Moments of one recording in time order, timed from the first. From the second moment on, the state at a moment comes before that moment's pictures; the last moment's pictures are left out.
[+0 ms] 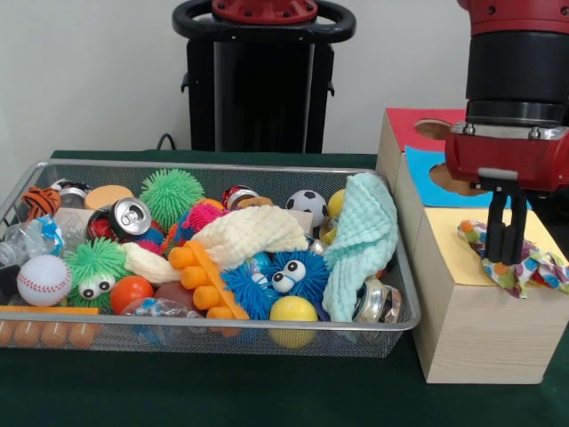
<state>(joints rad) 0.19 -0.50 -0.24 1.49 0.58 0.20 2.15</state>
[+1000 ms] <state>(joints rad) 0.08 -0.53 -0.07 1.58 0.58 0.19 2.15</state>
